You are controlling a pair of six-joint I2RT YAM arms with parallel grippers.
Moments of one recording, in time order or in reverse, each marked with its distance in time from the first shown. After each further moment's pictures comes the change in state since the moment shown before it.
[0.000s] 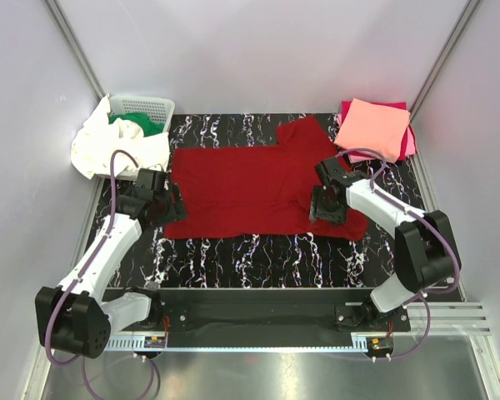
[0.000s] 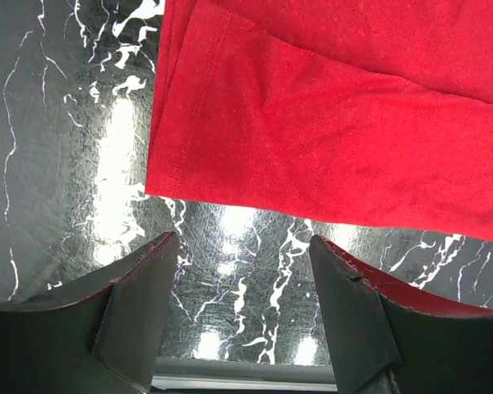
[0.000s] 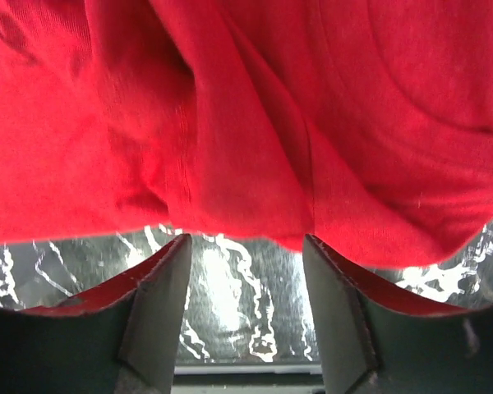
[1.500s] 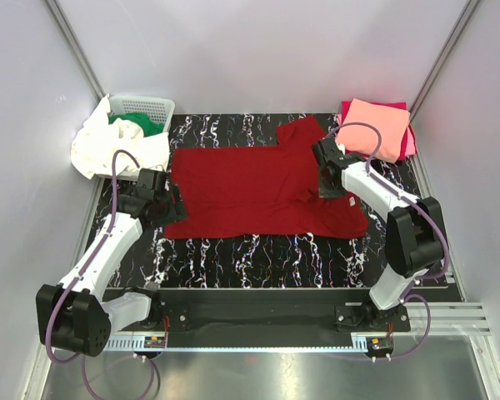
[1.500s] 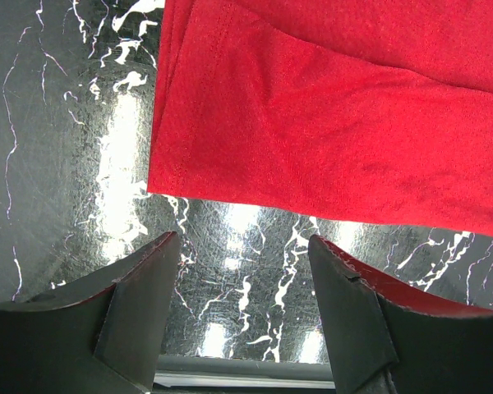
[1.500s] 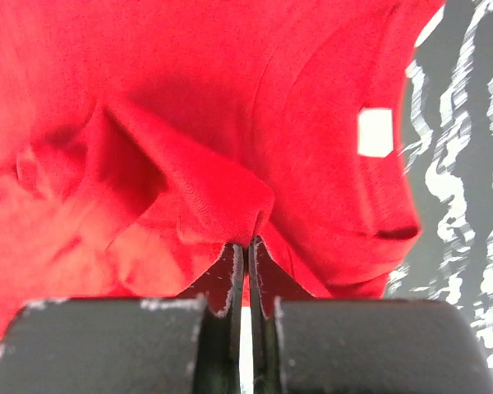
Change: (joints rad) left arm 0.000 0.013 0.000 -0.004 0.000 0.013; right arm -0.019 0.138 0.215 0.010 0.223 -0.173
